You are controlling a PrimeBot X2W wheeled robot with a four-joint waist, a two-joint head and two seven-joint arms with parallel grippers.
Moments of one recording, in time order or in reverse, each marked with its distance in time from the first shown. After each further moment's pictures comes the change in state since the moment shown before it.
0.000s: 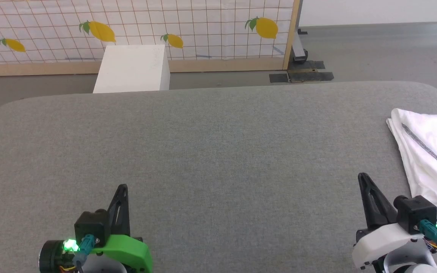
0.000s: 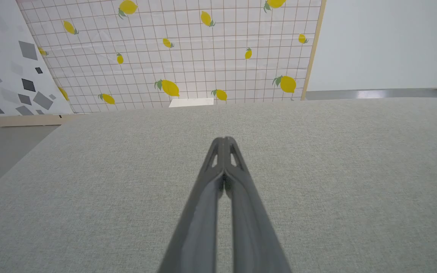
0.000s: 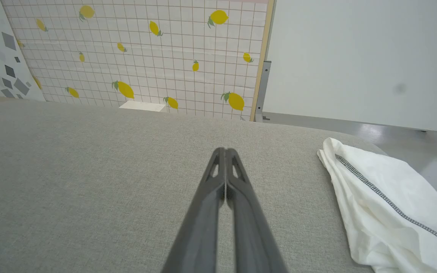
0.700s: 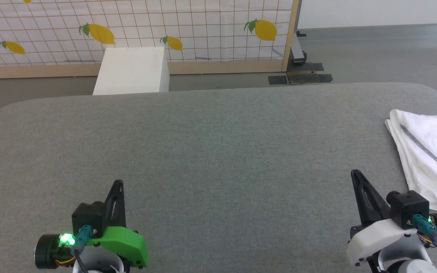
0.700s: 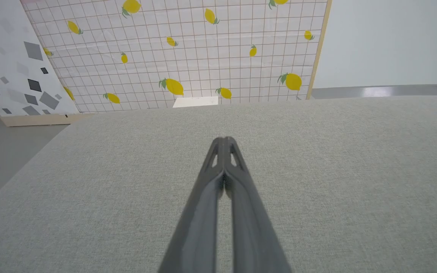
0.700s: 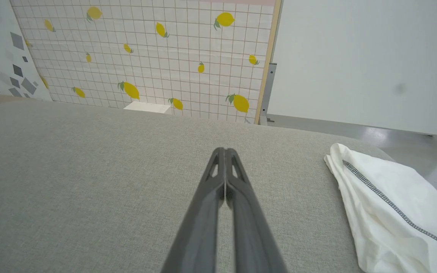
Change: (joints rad) left arm -0.033 -0.005 0.029 0.013 0.021 -0.011 0.045; right arm -0.021 0.000 0.026 0.006 0.000 0.000 0.020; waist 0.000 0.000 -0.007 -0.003
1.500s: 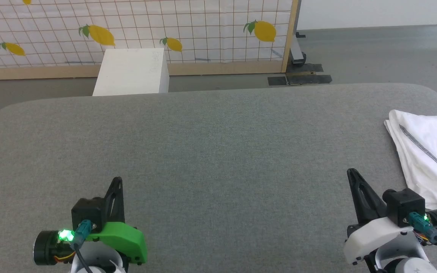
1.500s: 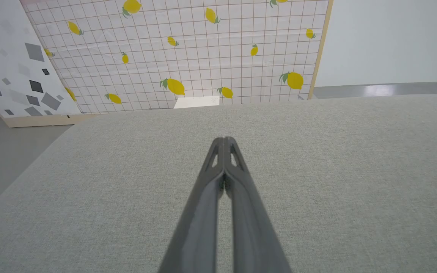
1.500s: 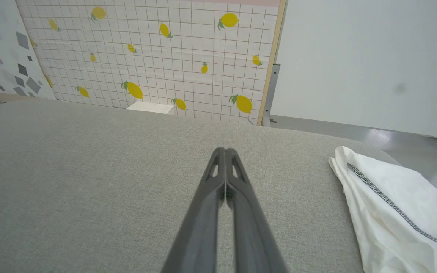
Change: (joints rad) left arm -0.019 -0.003 0.013 0.006 0.012 -0.009 0.025; right arm -0.011 0.000 0.014 0.003 0.000 0.000 0.010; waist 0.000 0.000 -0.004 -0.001
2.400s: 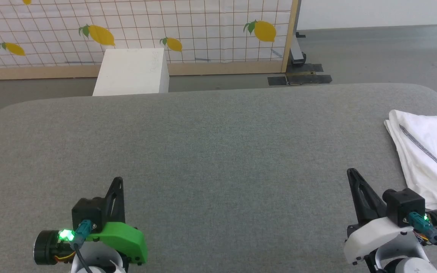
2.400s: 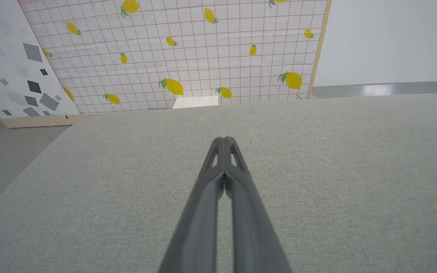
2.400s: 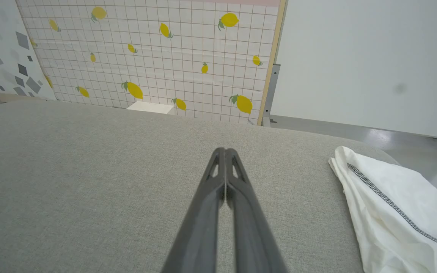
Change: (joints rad) left arm 0.000 0.000 0.000 0.000 0.000 -0.007 0.000; right arm 0.000 0.000 0.000 0.000 0.000 0.000 0.000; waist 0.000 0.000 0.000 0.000
